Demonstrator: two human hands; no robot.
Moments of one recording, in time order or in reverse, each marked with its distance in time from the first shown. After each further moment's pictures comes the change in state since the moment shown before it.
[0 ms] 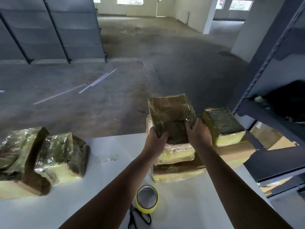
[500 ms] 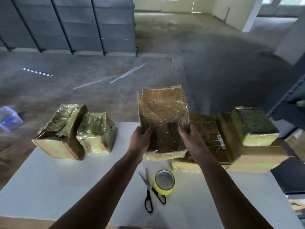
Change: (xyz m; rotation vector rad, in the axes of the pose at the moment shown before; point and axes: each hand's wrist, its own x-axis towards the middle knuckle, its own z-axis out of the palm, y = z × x) left_hand -0.068 -0.036 -0.097 -0.163 0.334 -0.158; right_hand -0.086 -0.049 0.030 0.506 -0.452 -0.073
